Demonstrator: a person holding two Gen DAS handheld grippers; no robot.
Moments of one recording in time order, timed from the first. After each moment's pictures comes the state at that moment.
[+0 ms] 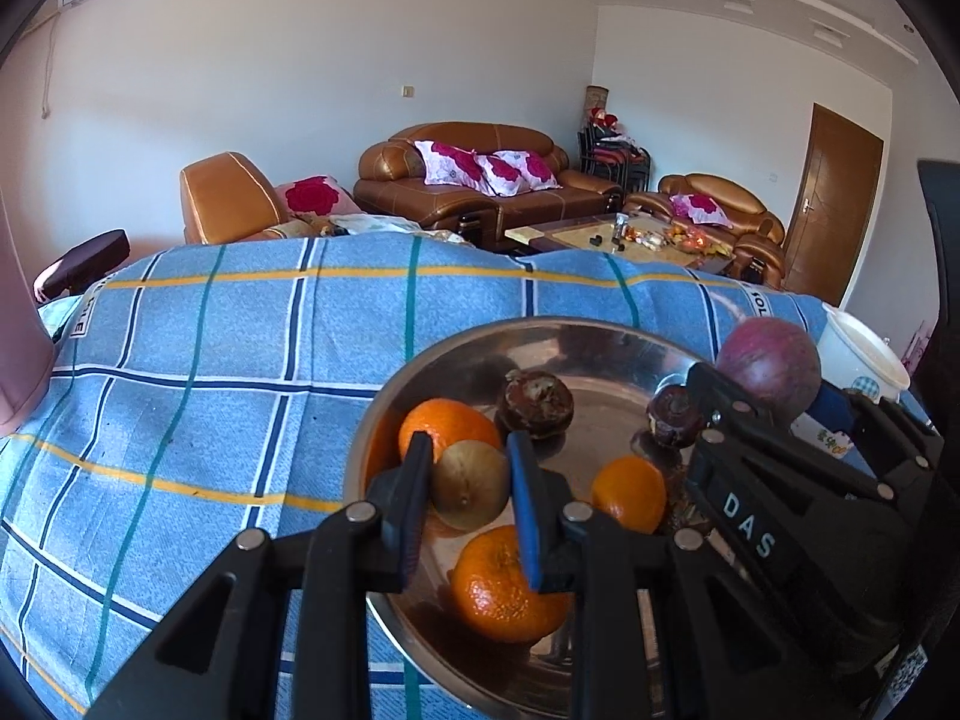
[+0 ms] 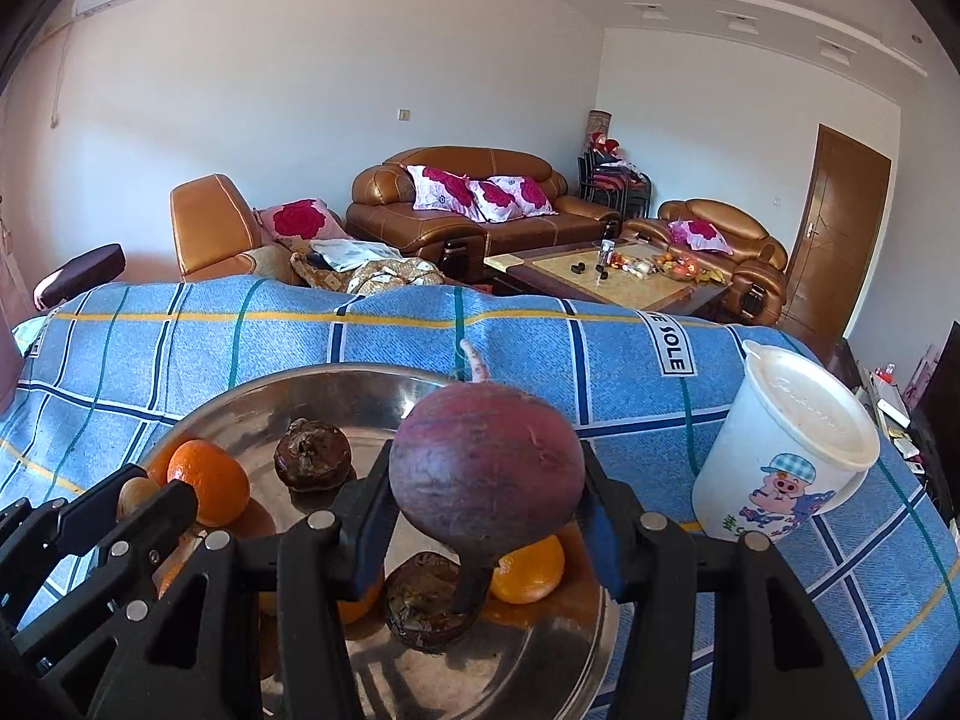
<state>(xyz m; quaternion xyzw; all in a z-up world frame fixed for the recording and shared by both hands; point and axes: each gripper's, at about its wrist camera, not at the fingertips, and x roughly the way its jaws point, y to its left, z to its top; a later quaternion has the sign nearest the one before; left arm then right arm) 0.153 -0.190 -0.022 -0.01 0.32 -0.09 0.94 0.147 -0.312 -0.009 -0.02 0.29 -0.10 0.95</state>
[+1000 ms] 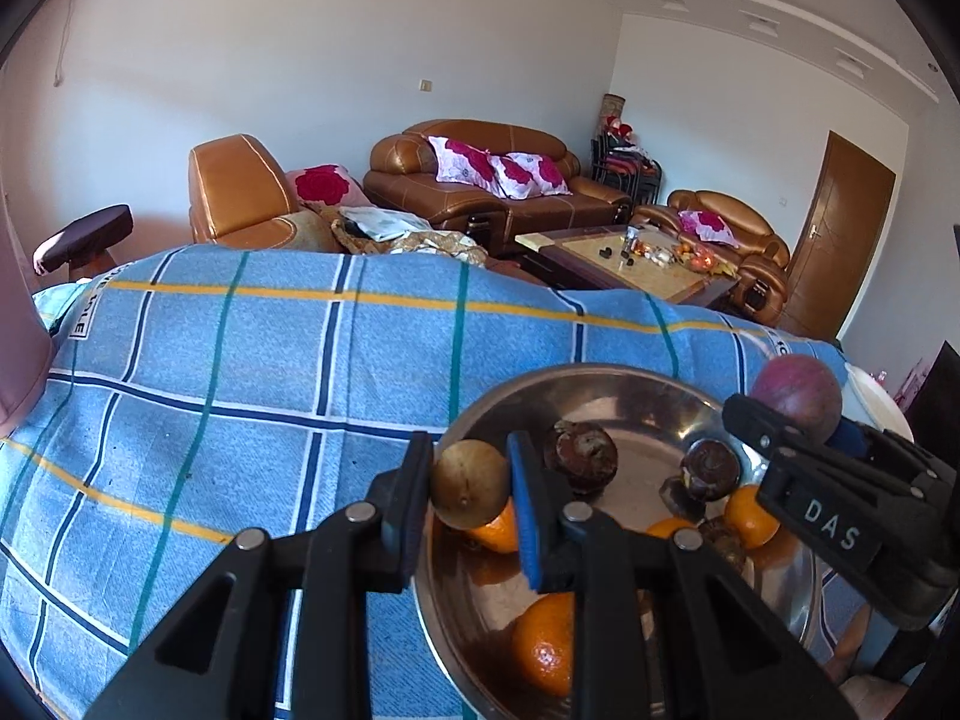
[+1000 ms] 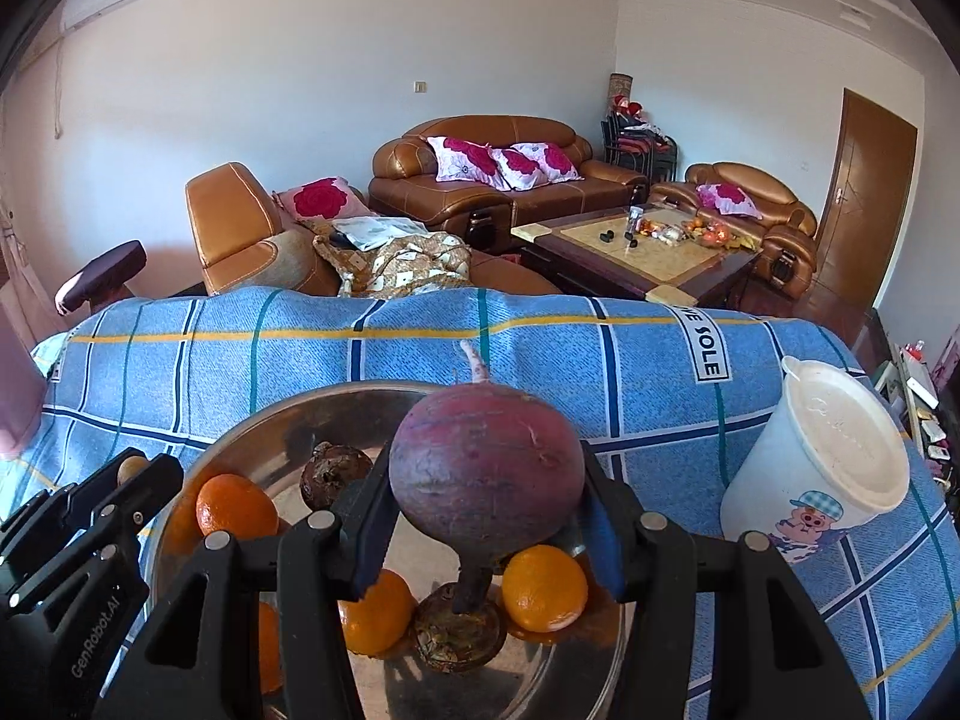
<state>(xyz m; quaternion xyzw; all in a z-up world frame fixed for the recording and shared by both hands) 0.191 -0.160 -0.013 -0.05 0.33 -0.09 0.94 0.176 -0.323 0.011 0.01 0.34 -0.06 0.94</state>
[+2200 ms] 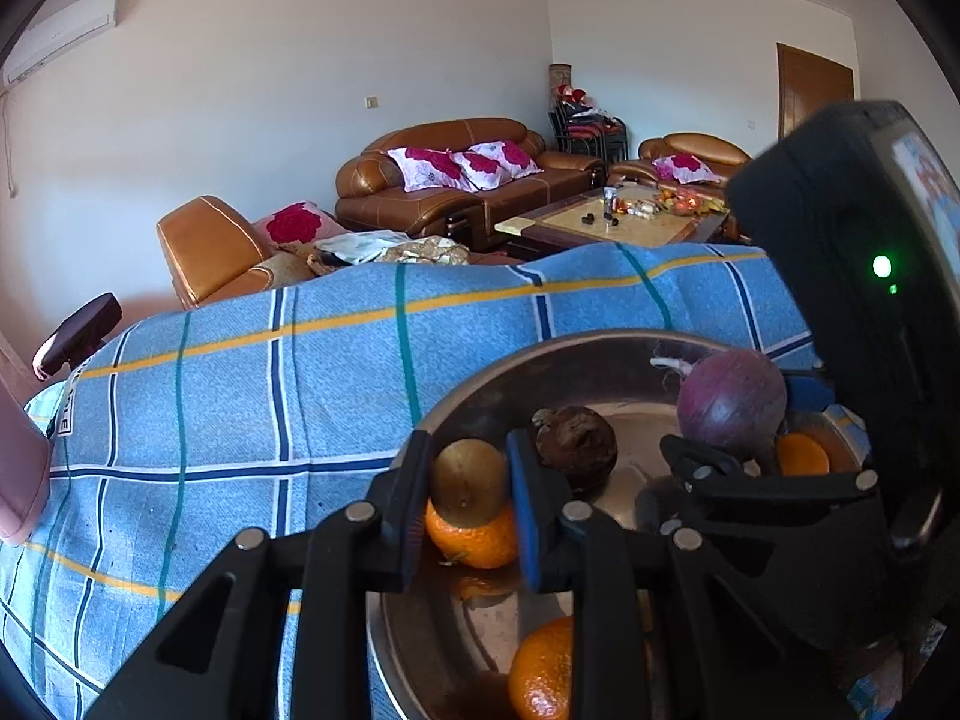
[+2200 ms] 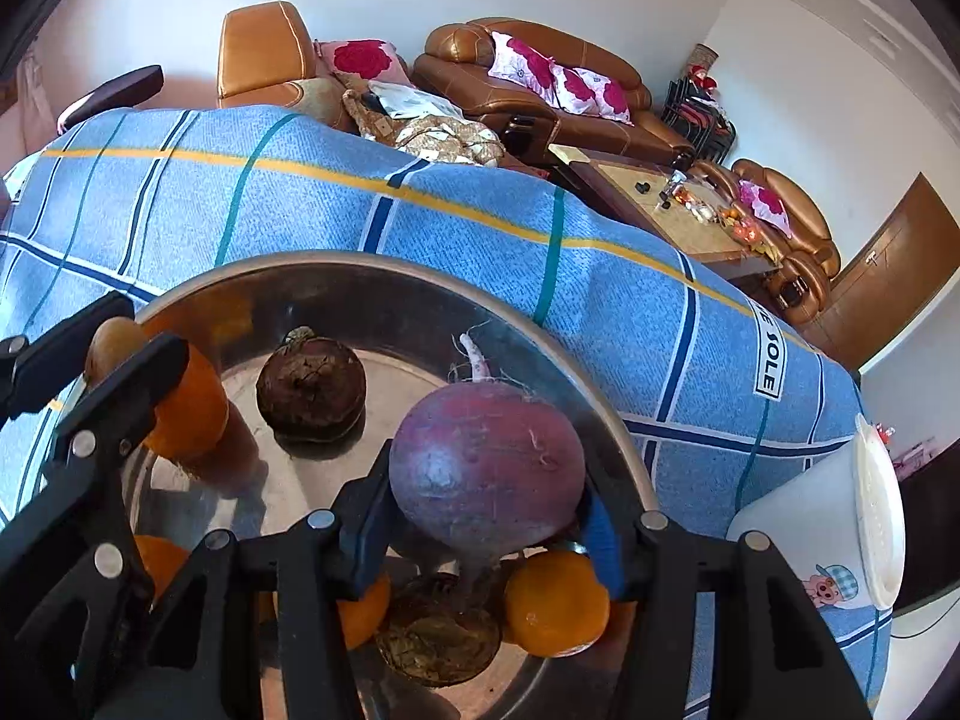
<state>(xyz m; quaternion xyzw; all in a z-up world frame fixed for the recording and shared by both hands) 0.196 -0.201 -0.024 0.07 0.31 -0.11 0.94 0.206 -0.294 -0.025 -0.14 0.46 -0.04 0.88</state>
